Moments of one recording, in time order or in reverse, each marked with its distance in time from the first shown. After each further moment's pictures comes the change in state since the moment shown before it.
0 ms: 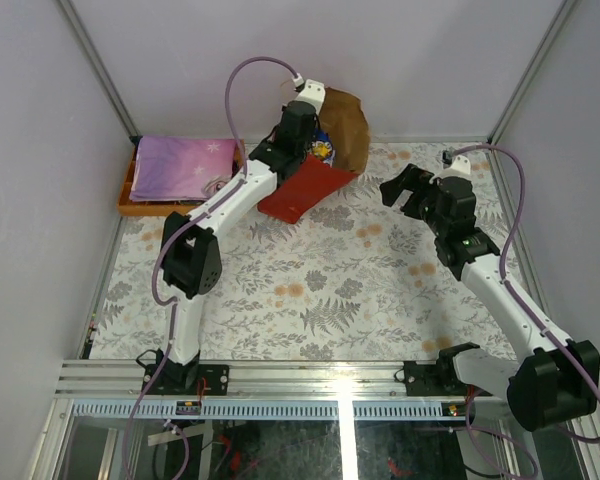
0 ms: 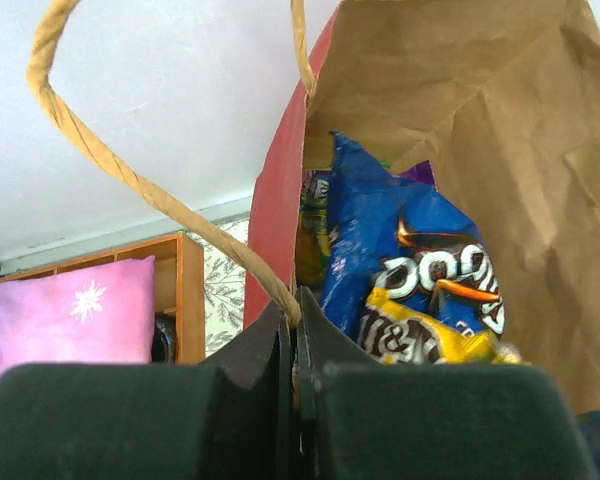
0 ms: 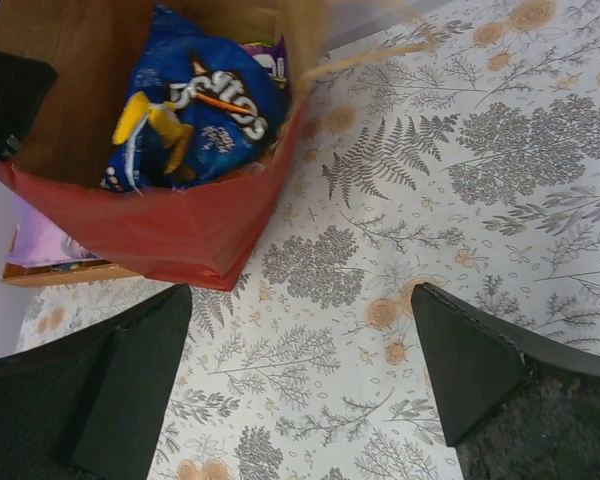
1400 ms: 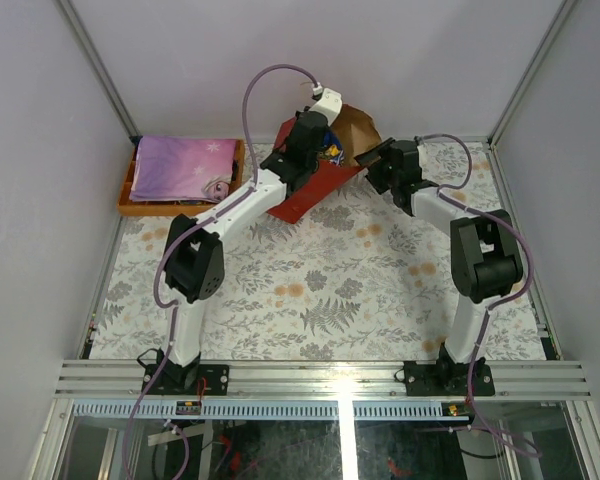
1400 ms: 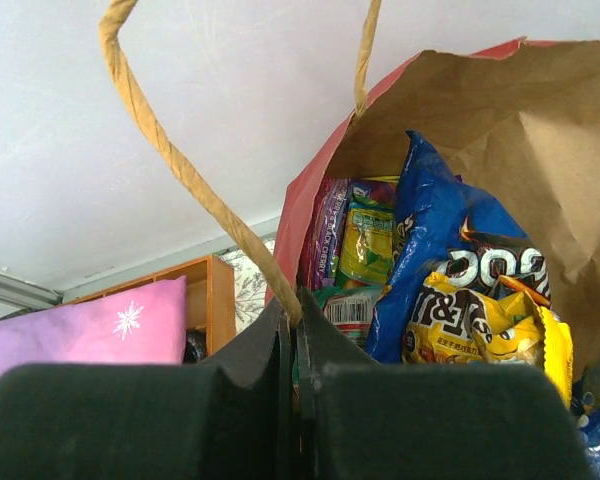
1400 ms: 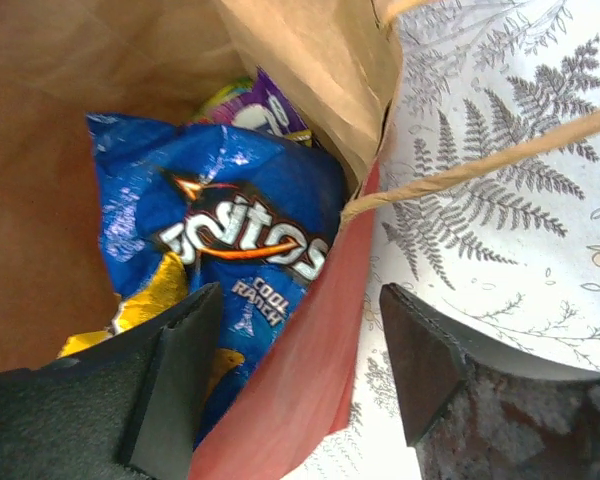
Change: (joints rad) left arm -0.085 -0.027 -0.090 0.147 -0.095 0.167; right arm 0.000 0.779 0.417 0.216 0.015 0.584
